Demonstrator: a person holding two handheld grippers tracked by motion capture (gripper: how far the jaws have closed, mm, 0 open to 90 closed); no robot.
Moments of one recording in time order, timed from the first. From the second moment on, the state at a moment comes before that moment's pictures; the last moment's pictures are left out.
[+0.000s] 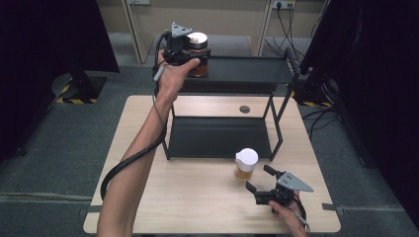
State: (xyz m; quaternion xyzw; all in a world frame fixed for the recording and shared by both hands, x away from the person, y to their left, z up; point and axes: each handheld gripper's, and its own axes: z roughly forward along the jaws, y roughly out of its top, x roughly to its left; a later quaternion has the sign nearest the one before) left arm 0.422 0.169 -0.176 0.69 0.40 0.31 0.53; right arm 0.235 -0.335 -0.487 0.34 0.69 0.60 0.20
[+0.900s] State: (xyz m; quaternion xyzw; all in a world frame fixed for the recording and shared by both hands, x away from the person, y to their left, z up) left arm 0.413 0.172 -0.177 0.66 0.42 0.31 0.53; right arm 0.236 -0.334 -0.487 0.34 0.70 0.60 0.20
